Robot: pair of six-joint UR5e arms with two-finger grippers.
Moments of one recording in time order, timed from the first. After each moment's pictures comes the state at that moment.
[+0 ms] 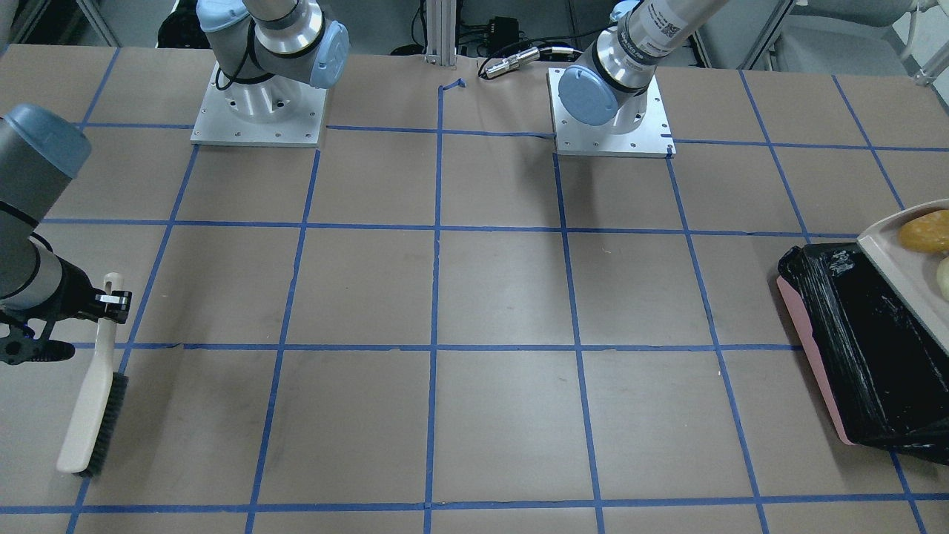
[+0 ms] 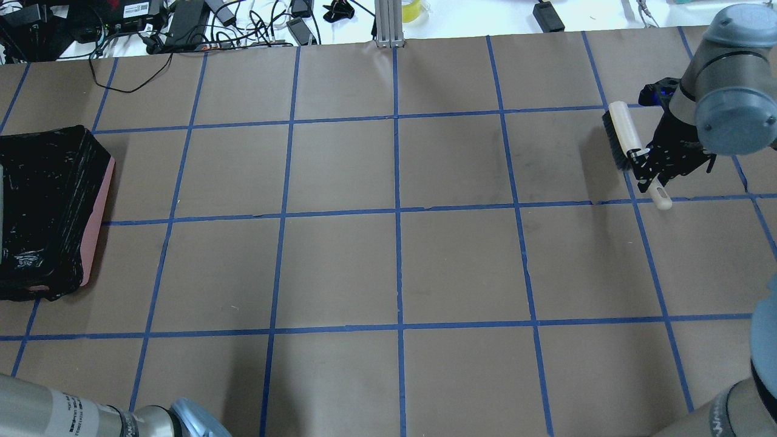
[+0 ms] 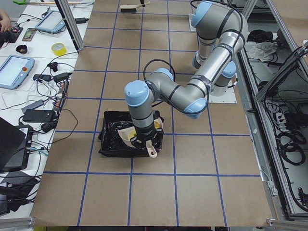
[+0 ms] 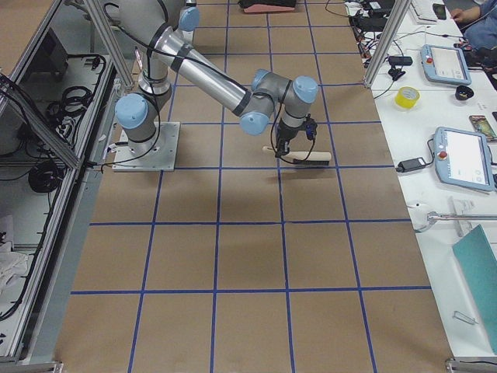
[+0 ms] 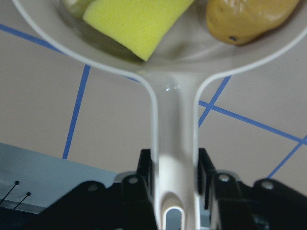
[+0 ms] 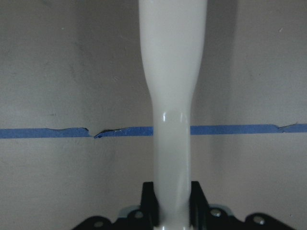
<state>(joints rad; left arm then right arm) -0.68 -1.96 -1.31 -1.26 1.91 2.19 1.21 -1.22 1.75 -1.96 -1.69 -0.36</state>
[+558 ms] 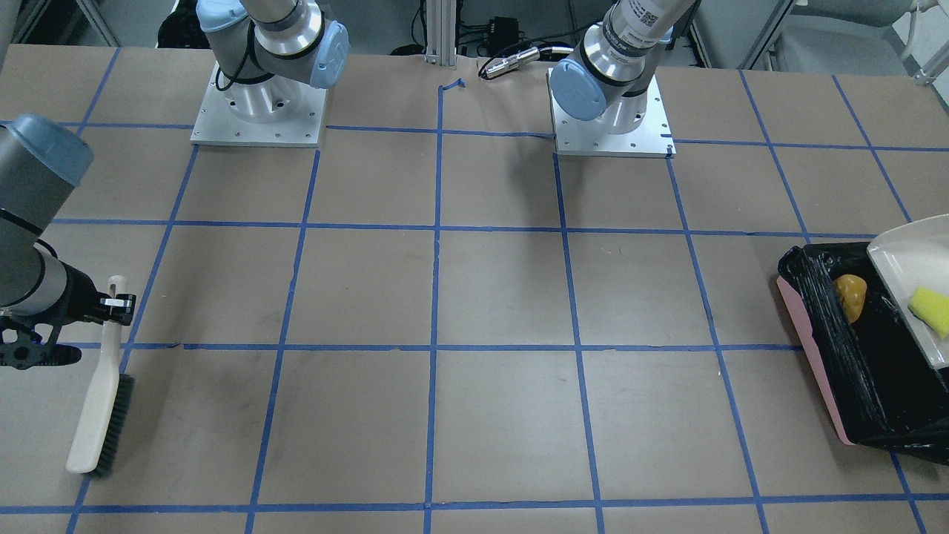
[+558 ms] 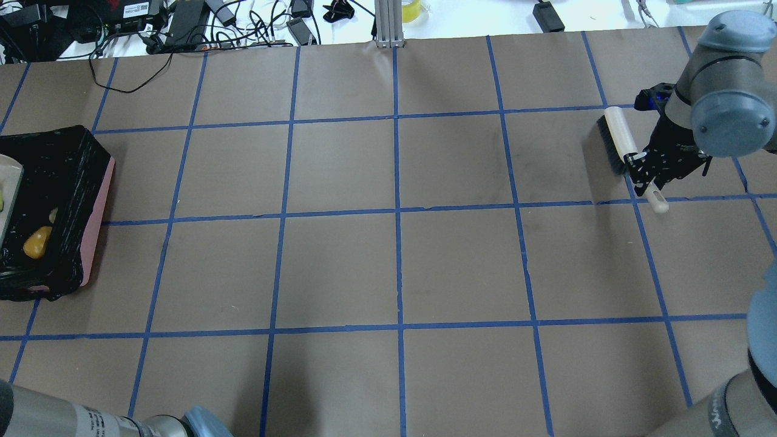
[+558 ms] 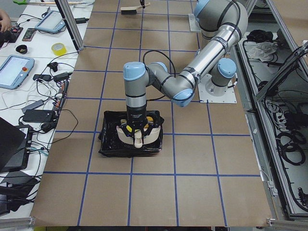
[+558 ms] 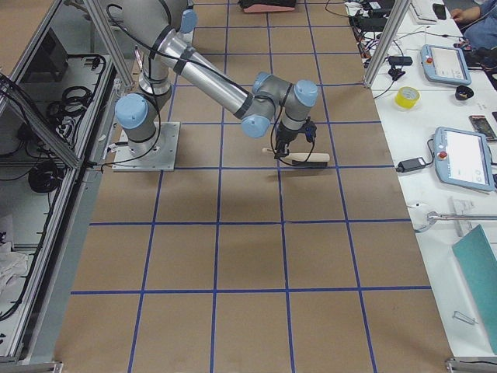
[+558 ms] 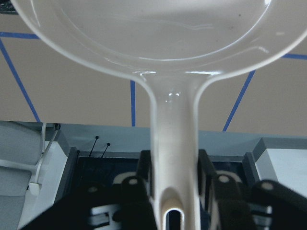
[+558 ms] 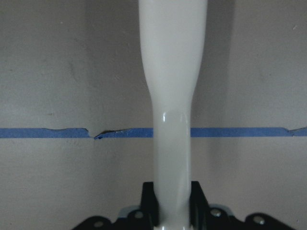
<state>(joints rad) -0.76 -1.89 -1.53 -0.81 1.98 2.41 1.21 -1.20 1.75 -1.96 -1.69 -0.37</state>
